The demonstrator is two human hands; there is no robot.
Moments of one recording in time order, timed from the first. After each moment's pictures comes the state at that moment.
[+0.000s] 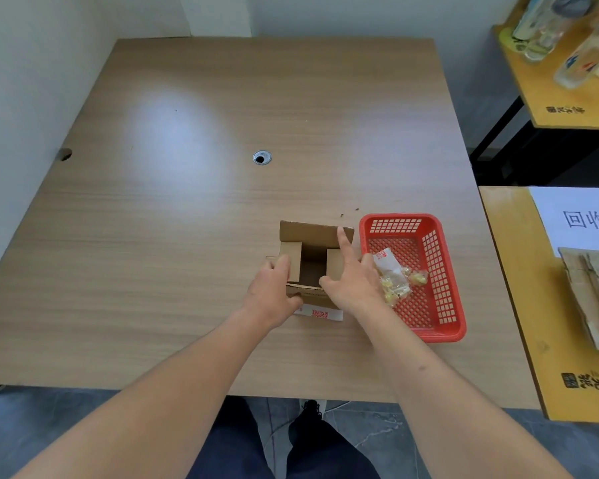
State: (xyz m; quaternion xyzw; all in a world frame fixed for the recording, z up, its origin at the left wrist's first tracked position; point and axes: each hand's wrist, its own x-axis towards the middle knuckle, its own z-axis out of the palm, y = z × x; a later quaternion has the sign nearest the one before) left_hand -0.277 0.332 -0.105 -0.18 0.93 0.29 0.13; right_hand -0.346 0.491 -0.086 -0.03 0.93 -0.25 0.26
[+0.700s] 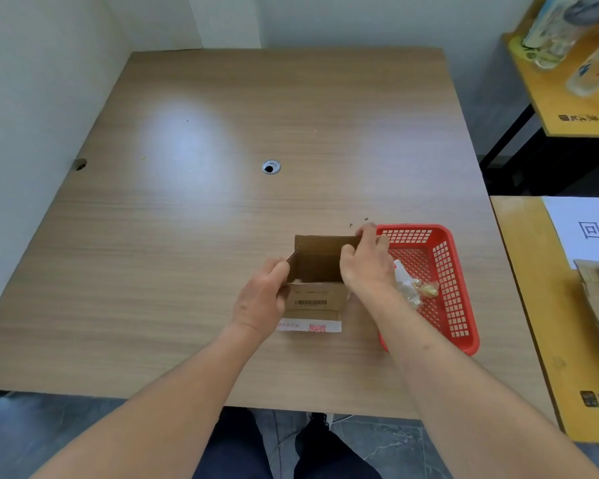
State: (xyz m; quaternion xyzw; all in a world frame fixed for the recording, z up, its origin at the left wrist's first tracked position) left_hand -0.269 0.303 -0.104 -0.08 0.95 0.30 -0.05; right_hand -0.388 0.471 -0.078 0.03 0.94 -0.31 0.15
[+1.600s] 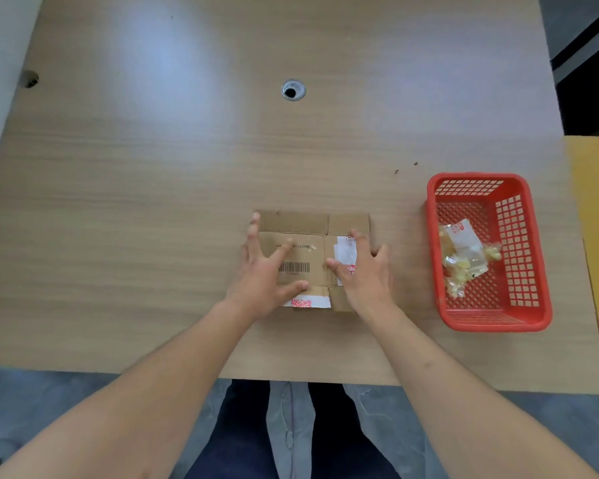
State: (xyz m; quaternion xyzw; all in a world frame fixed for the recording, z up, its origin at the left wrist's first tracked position) left_hand -0.242 0.219 -0.185 -0.14 0.93 0.30 0.14; right_hand -0.319 0.419 -0.196 0.02 0.93 -0.28 0.23
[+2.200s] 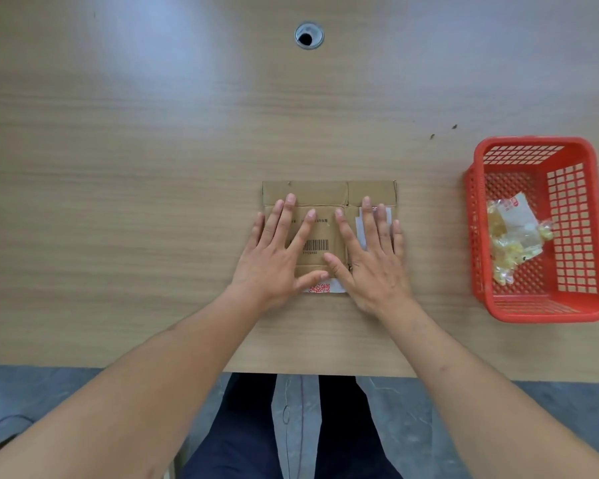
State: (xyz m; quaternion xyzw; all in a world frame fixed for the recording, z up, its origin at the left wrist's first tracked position) left_hand -0.242 0.199 -0.232 0.01 0.98 0.09 0.17; right_hand -0.296 0.406 -0.244 -0.23 0.96 -0.06 0.11
